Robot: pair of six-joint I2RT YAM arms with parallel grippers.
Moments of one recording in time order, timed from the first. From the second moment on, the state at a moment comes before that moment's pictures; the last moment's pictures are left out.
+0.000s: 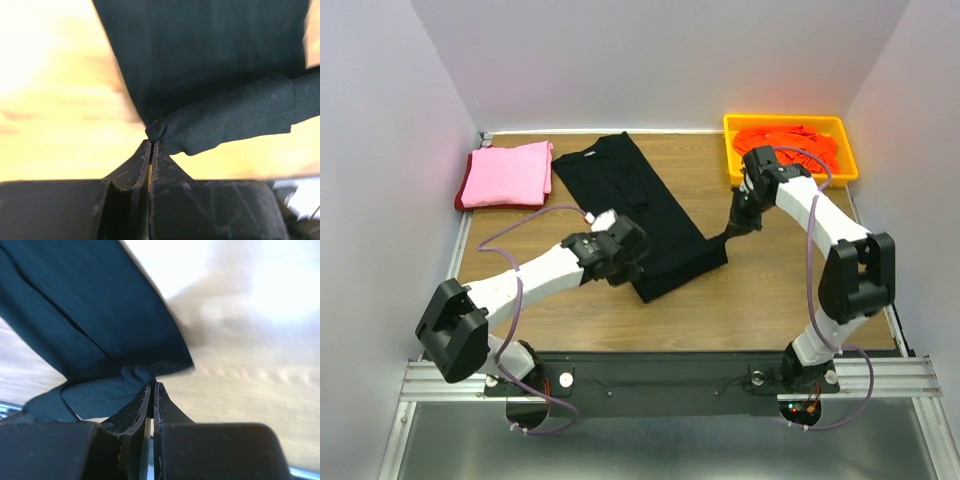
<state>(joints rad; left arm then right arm) -0.89 1.37 0.98 -0.68 -0.19 -1.17 0.23 1.67 1.38 -0.95 -0.18 0.45</state>
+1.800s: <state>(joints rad) -0.38 1.65 1.01 -0.30 -0.16 -0.62 0.35 2.24 1.89 -0.69 -0.14 0.58</state>
